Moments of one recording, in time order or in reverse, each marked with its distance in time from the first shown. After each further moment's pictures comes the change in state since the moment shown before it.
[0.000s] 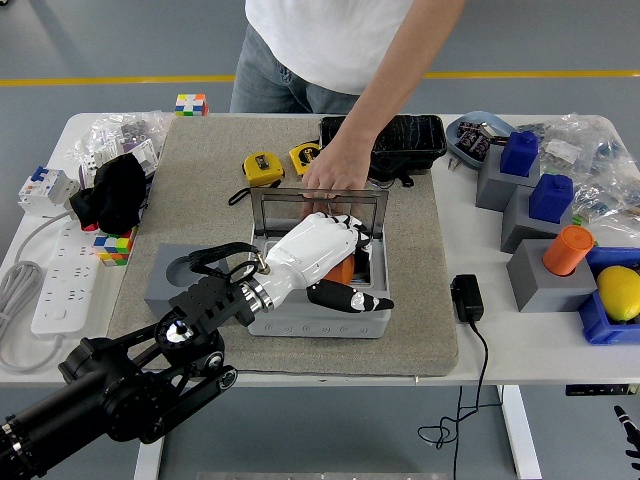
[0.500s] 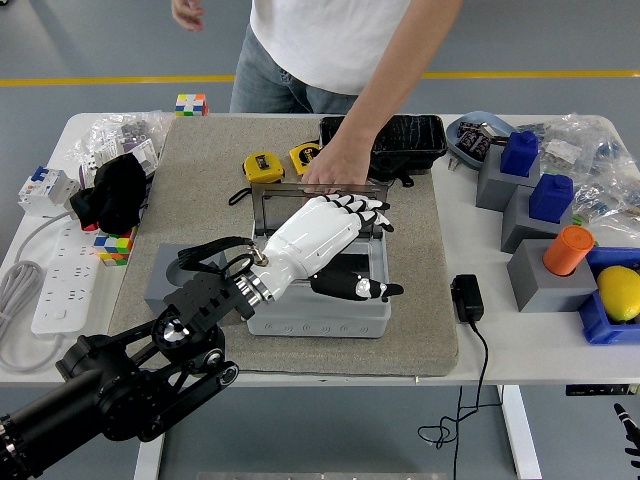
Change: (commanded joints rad) left arm 0.004 0.015 -0.018 -0.081 -0.004 0.053 -0.019; right arm 0.005 0.002 0.007 0.000 -0.002 0.002 0.000
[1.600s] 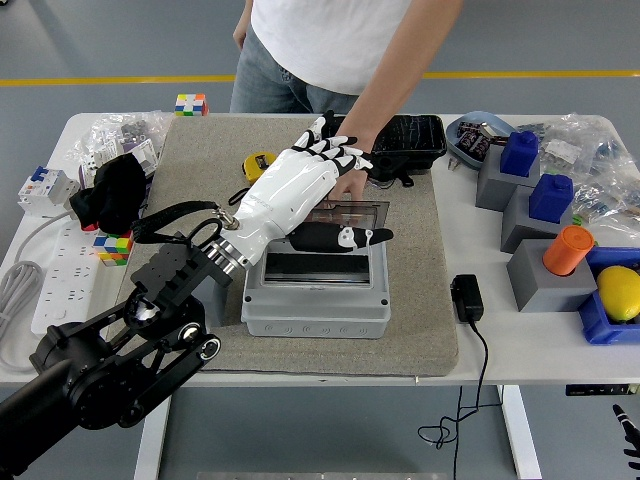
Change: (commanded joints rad) left arm 0.030 0.033 -0.190 -0.131 0.009 -0.057 0.025; right arm -0.001 0.000 -0.014 -0.002 0.009 0.000 -0.002
